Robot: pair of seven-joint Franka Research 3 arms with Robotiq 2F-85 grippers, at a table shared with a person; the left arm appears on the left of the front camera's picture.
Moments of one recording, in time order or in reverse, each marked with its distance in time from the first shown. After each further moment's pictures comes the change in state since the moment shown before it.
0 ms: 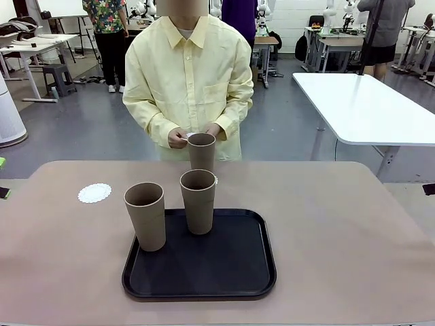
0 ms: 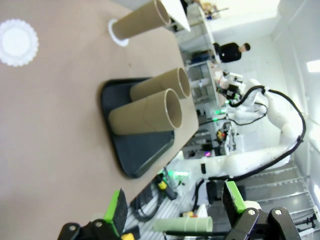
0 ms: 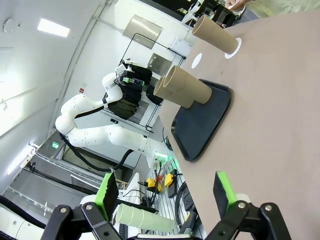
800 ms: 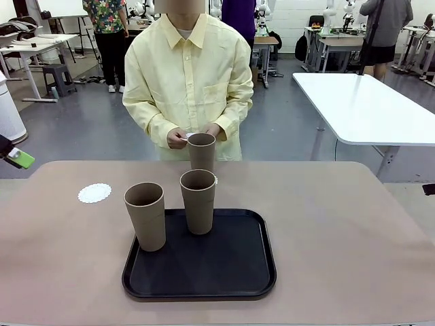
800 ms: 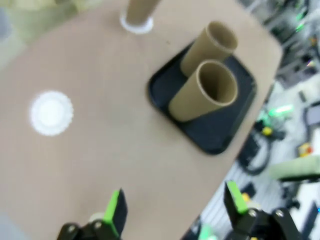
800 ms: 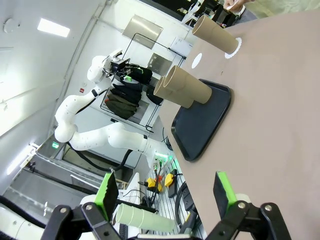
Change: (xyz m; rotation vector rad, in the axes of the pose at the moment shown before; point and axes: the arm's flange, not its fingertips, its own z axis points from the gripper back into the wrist) left arm 0.057 -0.100 -0.051 0.505 0.301 -0.623; right arm 0.000 0.000 0.000 0.001 0.001 -0.001
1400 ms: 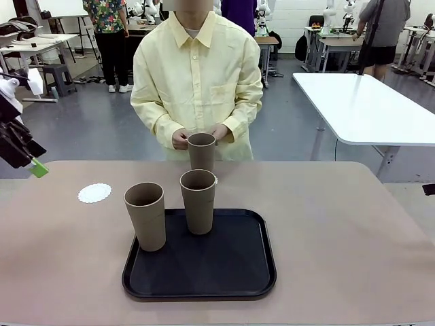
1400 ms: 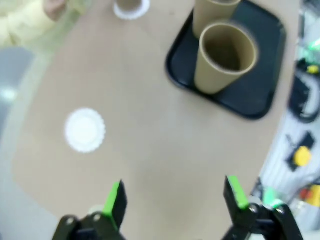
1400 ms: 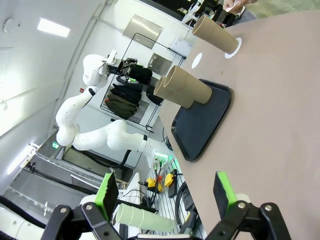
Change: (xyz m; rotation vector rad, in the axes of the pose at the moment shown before) left arm 0.032 -0.042 -0.027 0.219 0.140 -0.400; right arm 0.000 0.000 0.000 0.000 0.000 0.000
